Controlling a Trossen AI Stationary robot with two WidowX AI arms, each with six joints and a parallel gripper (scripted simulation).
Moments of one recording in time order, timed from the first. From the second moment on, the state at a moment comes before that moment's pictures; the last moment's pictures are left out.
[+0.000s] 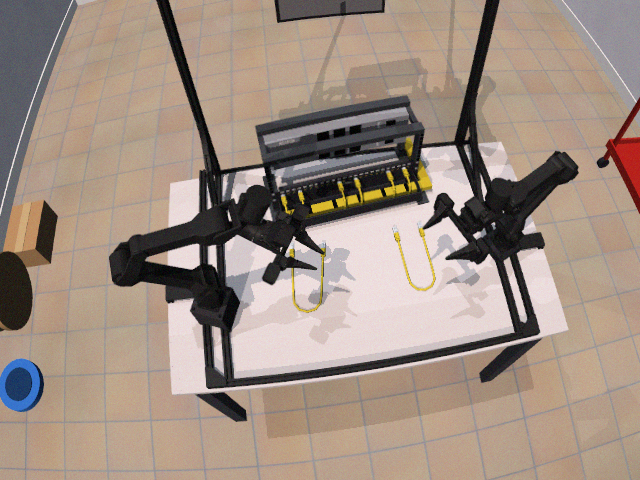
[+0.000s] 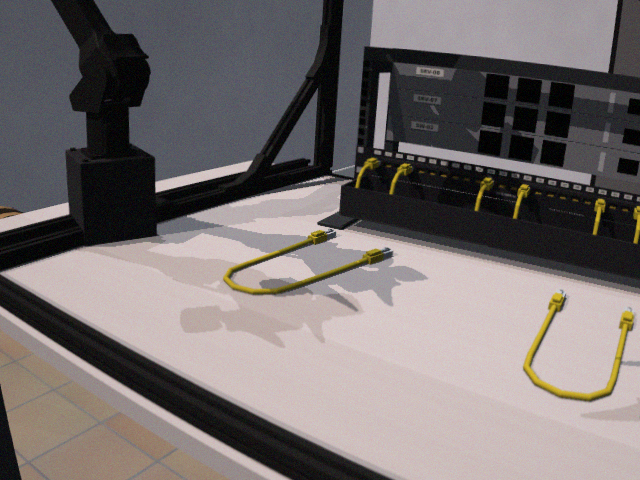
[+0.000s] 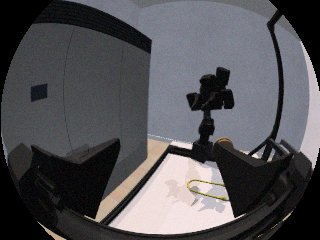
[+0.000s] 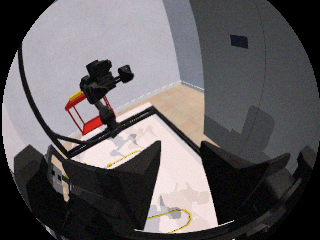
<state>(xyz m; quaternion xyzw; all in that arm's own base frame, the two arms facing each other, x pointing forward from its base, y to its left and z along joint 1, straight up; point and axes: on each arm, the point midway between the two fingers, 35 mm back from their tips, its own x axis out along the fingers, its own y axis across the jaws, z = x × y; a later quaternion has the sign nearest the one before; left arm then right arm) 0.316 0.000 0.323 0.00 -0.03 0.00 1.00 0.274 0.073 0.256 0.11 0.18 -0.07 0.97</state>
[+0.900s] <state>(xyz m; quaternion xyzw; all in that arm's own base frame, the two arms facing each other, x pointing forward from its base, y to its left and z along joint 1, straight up) 0.316 0.000 0.323 0.00 -0.03 0.00 1.00 0.237 0.140 0.204 0.21 0.35 -0.13 0.91</state>
